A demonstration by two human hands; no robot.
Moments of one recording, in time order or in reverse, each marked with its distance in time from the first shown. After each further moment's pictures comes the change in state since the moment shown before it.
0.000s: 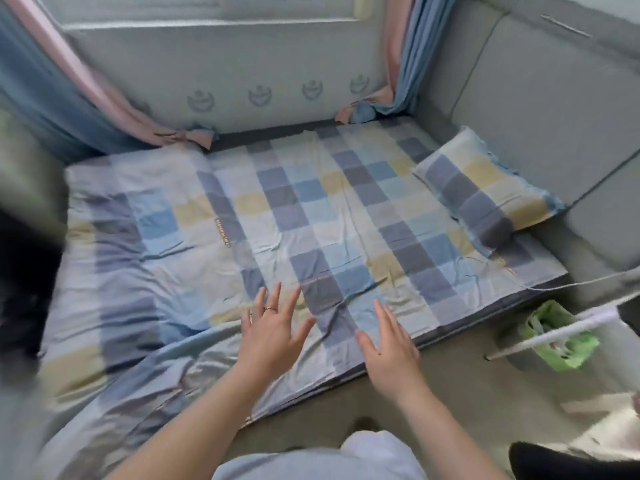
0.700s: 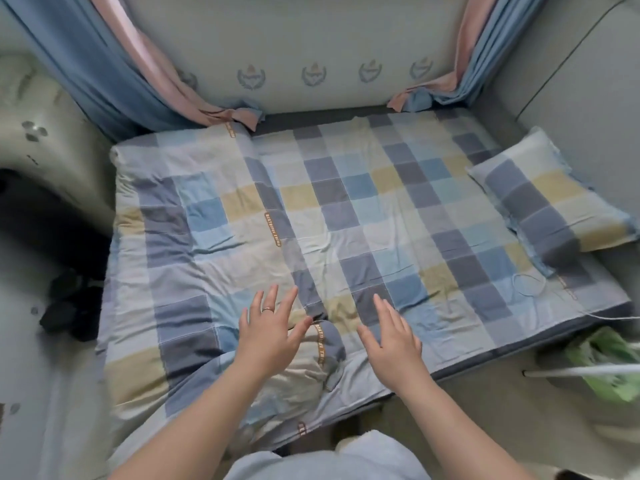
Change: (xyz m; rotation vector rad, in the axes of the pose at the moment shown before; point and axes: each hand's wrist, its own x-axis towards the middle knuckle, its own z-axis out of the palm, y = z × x) left_hand 0.074 -0.191 -0.074 -0.055 -0.093 -0.113; right_hand 0.094 -0.168 0.100 -0.132 -0.125 -0.019
